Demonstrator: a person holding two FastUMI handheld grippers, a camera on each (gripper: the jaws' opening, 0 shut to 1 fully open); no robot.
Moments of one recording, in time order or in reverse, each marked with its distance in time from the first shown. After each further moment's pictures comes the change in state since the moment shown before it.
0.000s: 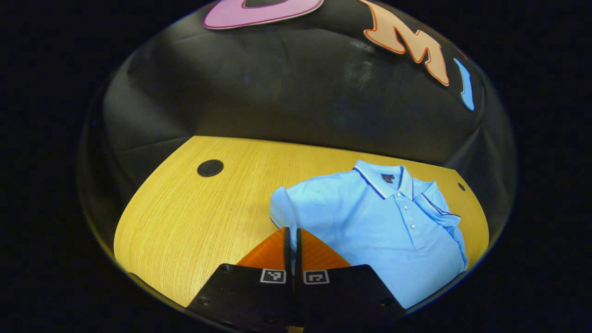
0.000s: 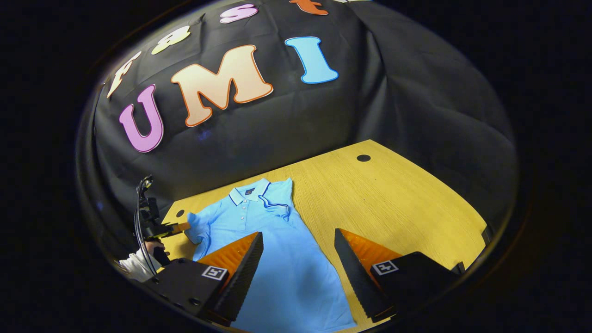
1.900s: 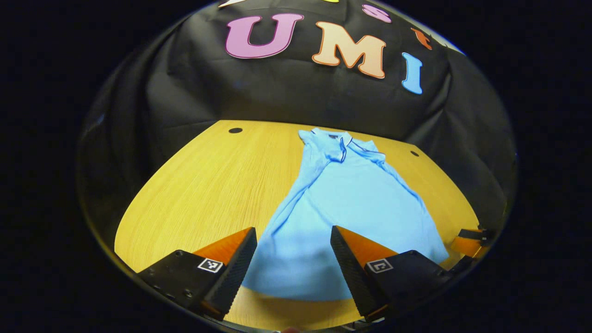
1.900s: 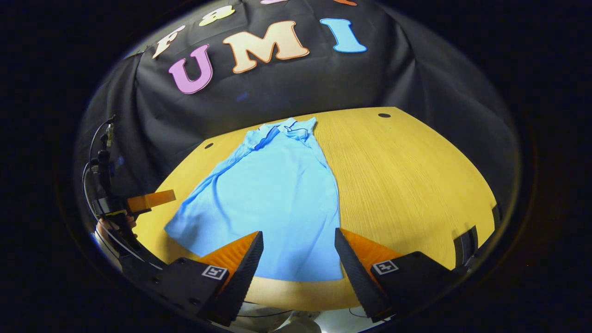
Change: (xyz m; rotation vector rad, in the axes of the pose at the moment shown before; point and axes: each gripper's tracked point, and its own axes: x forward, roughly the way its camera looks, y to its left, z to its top) left arm -0.292 -0.061 -0.200 0.007 0.029 0.045; right arm -0.095 -0.059 -0.192 -0.218 0.203 0.198
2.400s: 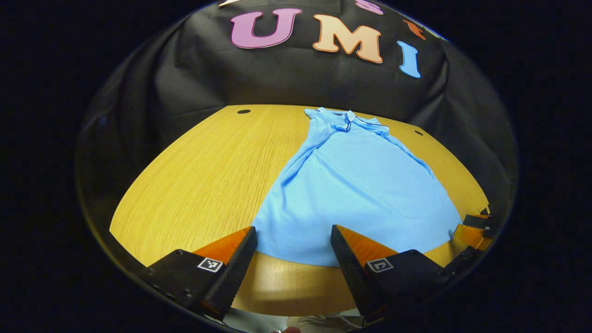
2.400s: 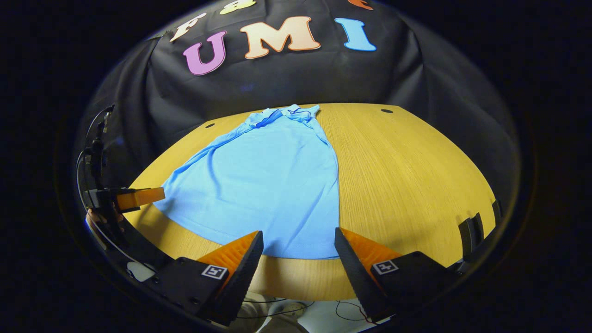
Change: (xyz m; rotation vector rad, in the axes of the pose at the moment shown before) left arm -0.002 0.007 -0.058 0.017 0.028 0.031; right arm 0.011 -0.002 -0.052 -0.081 0.012 -0.023
